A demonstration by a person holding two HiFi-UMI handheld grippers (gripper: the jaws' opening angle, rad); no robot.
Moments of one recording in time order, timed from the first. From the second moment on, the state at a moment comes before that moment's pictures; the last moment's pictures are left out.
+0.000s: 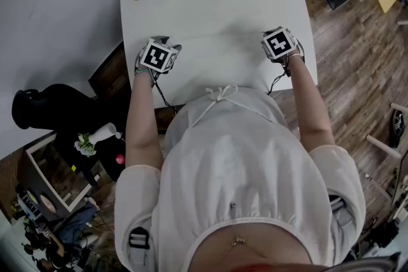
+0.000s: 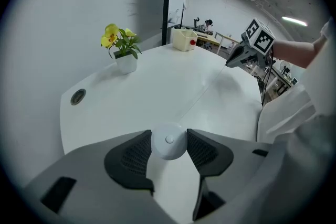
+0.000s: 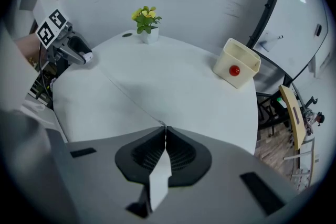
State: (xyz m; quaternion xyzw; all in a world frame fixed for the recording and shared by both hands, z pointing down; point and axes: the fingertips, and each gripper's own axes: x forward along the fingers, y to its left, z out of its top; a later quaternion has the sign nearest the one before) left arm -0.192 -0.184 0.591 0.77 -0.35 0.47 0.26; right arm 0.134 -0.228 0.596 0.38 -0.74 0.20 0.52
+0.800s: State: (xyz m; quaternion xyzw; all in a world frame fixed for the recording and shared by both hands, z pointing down) left arm -0.212 -0.199 0.611 0.75 -0.38 0.46 0.29; right arm 0.147 -0.238 0.622 0.40 -0.72 0.28 0.50
